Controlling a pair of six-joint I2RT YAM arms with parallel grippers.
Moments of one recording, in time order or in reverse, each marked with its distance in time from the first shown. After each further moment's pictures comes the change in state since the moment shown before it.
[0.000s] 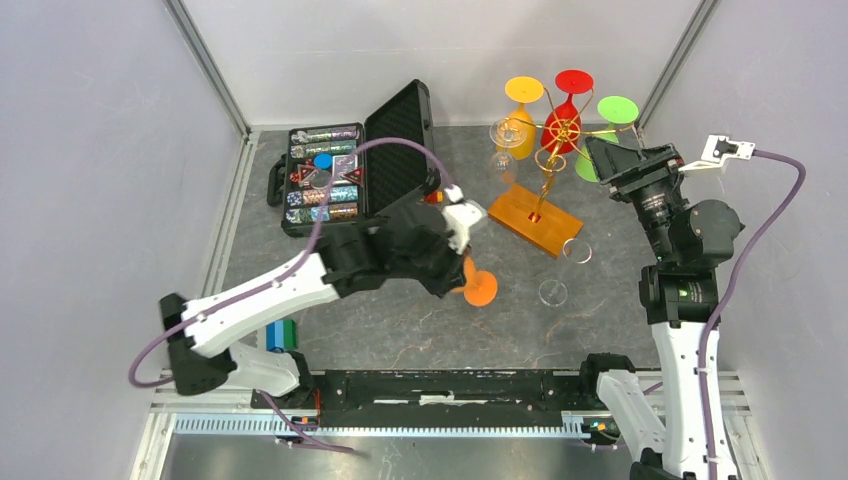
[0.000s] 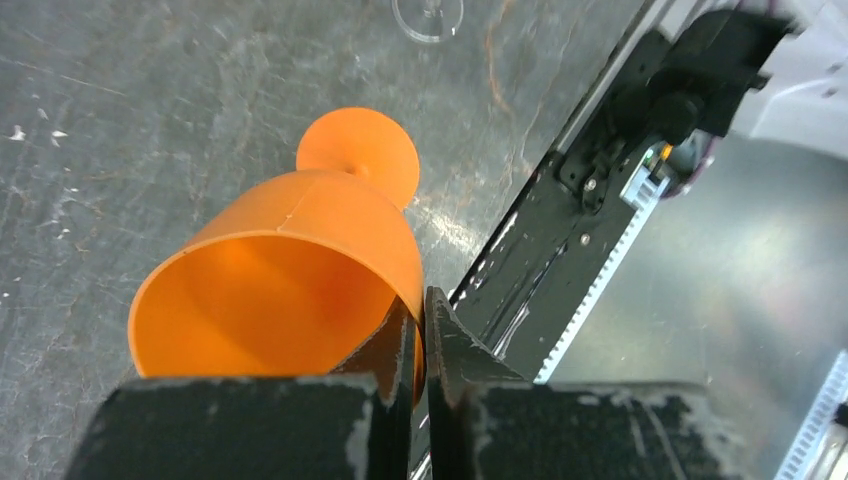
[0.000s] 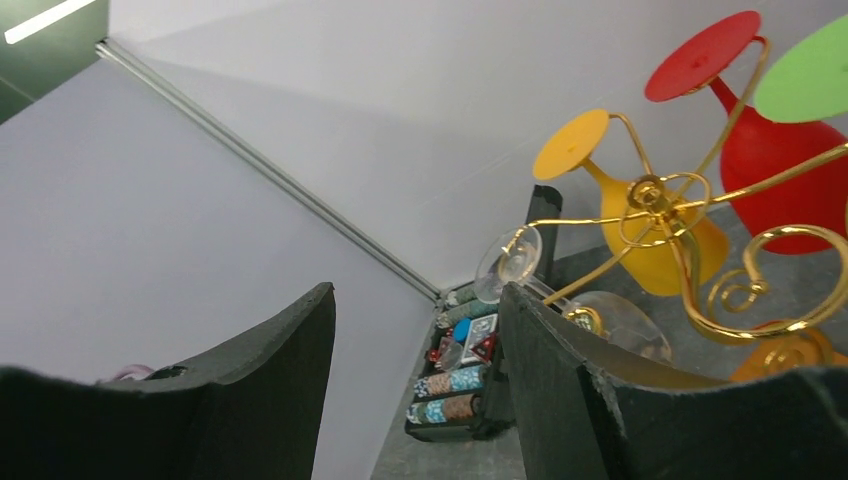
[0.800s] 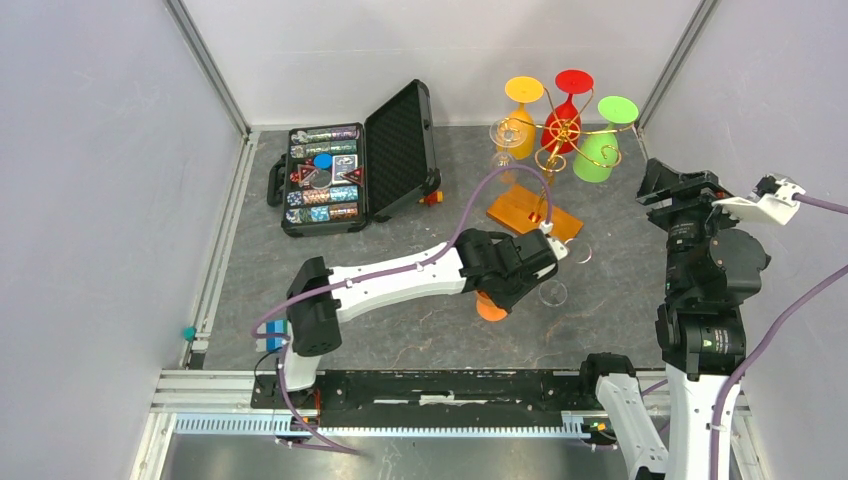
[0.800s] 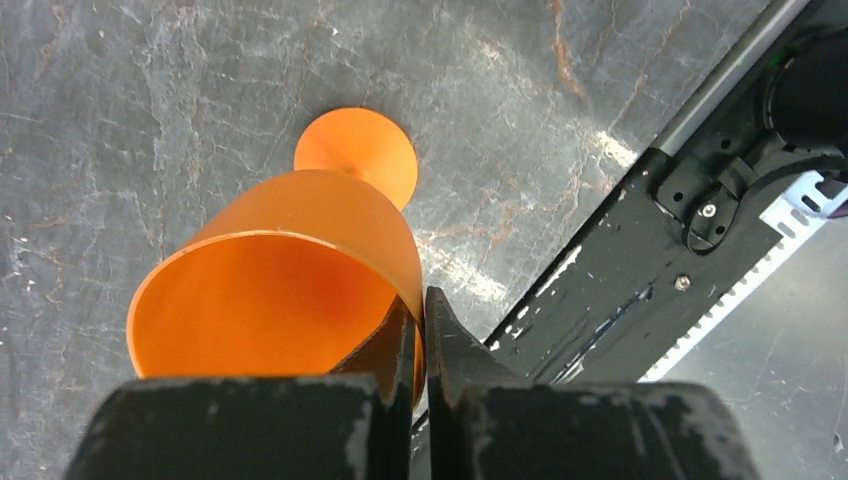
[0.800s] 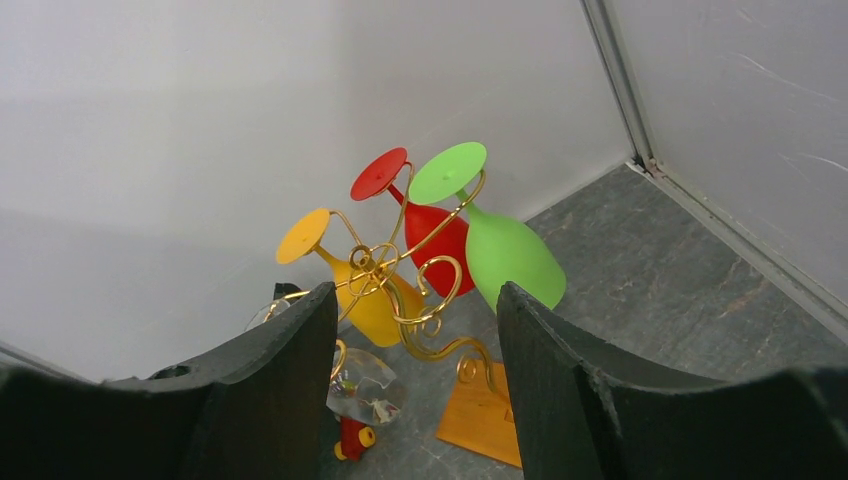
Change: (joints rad) left arm -0.183 0.657 0.460 -0.223 -0.191 0.029; right arm 0.000 -0.130 0.142 -0.435 0.525 -0.401
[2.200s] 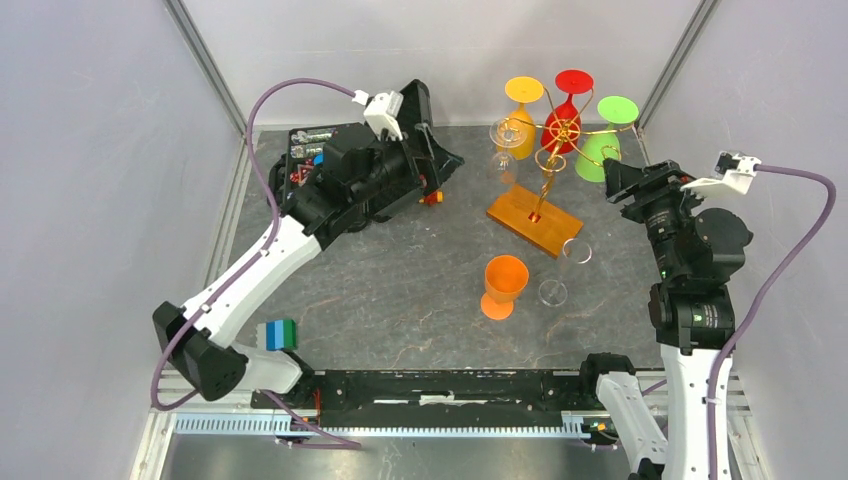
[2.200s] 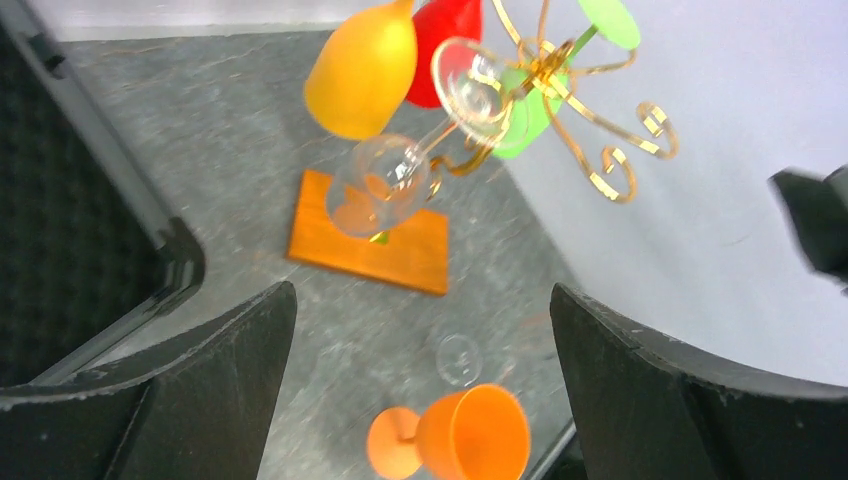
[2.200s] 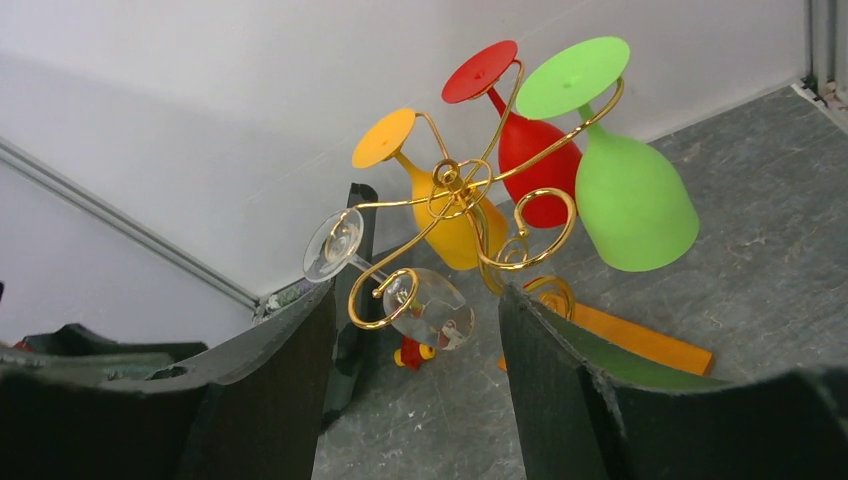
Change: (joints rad) left arm 0.572 -0.602 -0.428 0.697 0.192 -0.226; right arm 0.000 0.063 -0.044 0.042 -0.288 0.045
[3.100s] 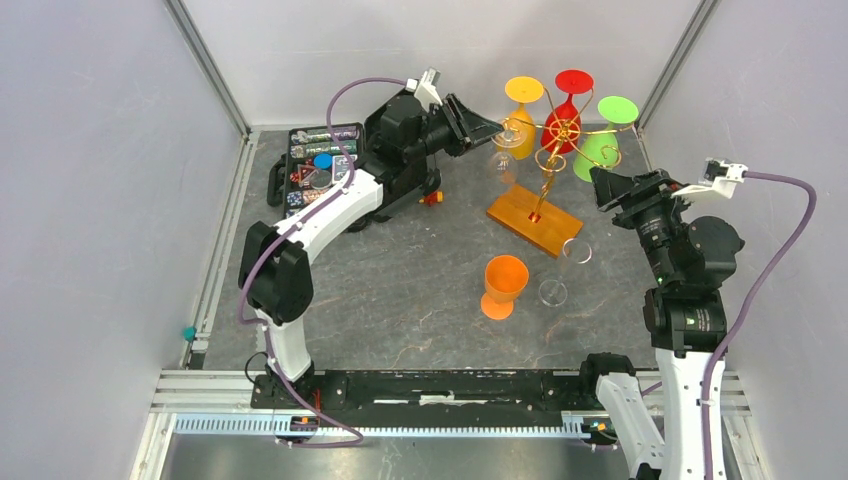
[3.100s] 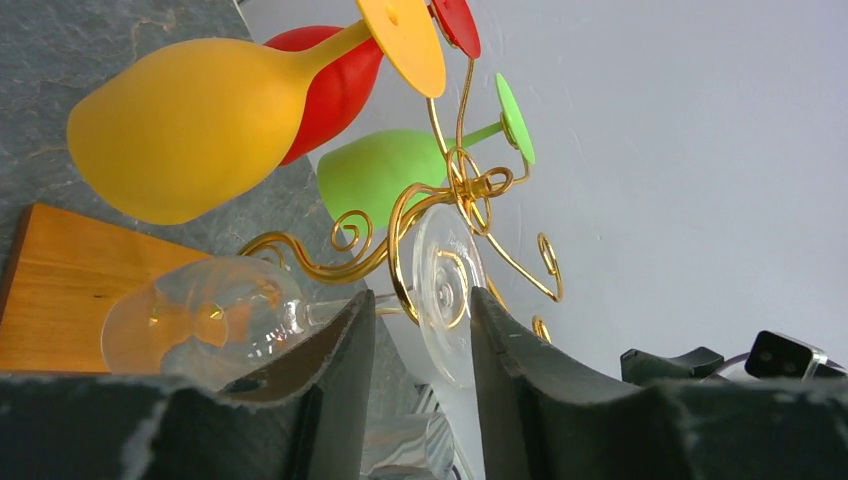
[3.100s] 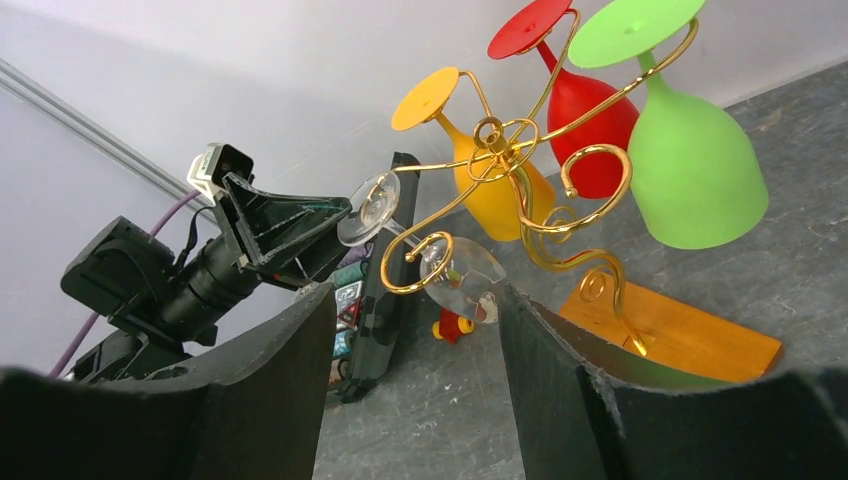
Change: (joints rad) left arm 0.081 0.519 0.241 0.438 0.319 -0.547; right arm 0.000 -0.036 -0.085 0.056 -0.112 0.063
